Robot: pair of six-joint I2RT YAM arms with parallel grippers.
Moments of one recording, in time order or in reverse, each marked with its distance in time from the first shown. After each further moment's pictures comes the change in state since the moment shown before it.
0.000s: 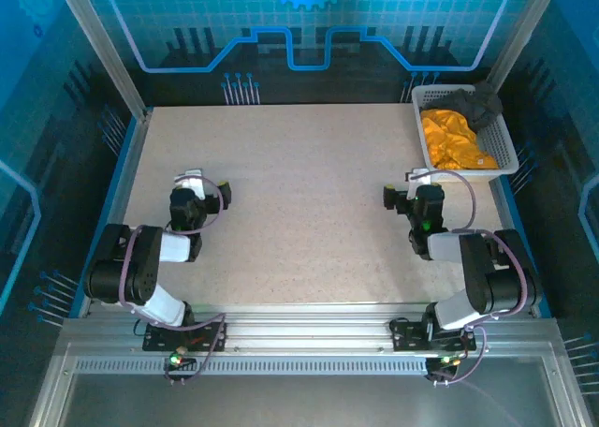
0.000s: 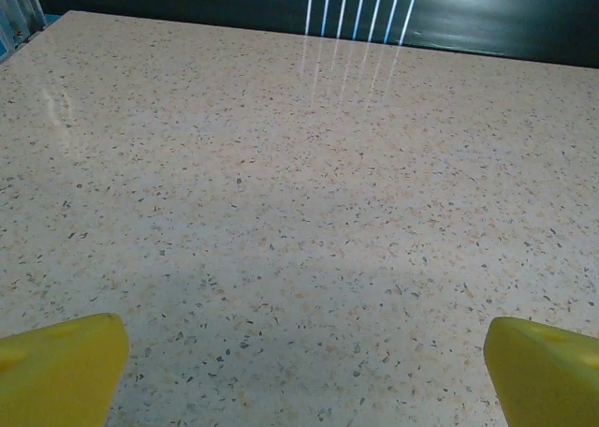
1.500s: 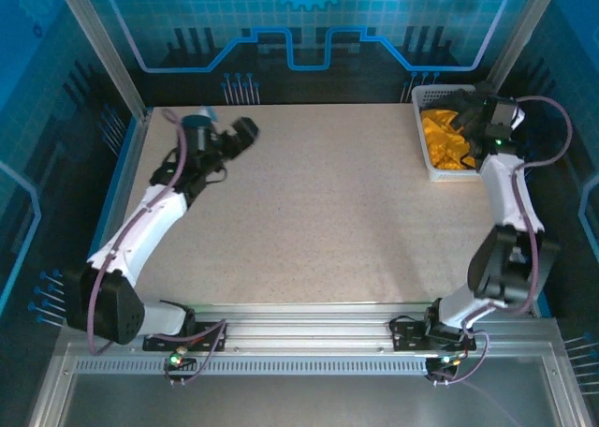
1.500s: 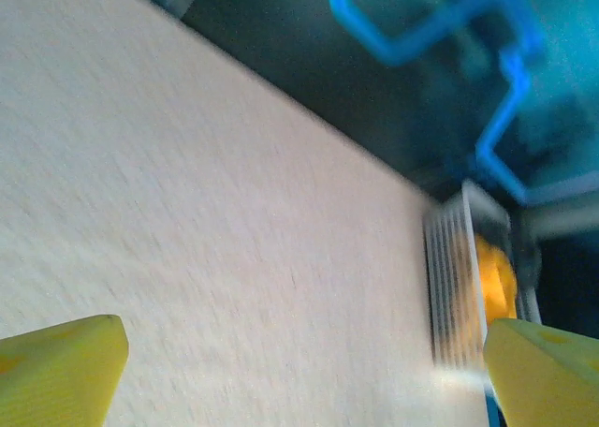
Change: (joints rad) left arm -0.276 -0.204 0.787 -1.141 0.162 -0.710; right arm -0.353 0.130 0.993 -1.157 0.005 0.612
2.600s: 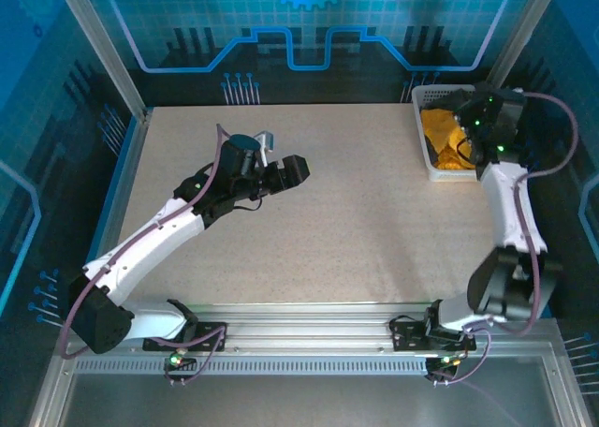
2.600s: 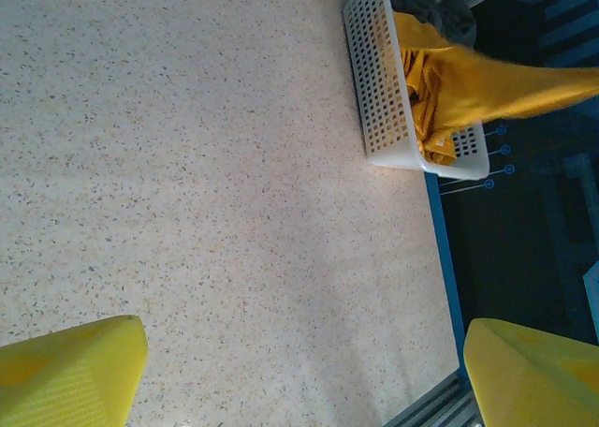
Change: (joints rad) left arm -0.303 -0.056 0.035 -0.172 0.055 -0.006; right arm 0.062 -0.247 -0.004 0.203 -0.197 0.206
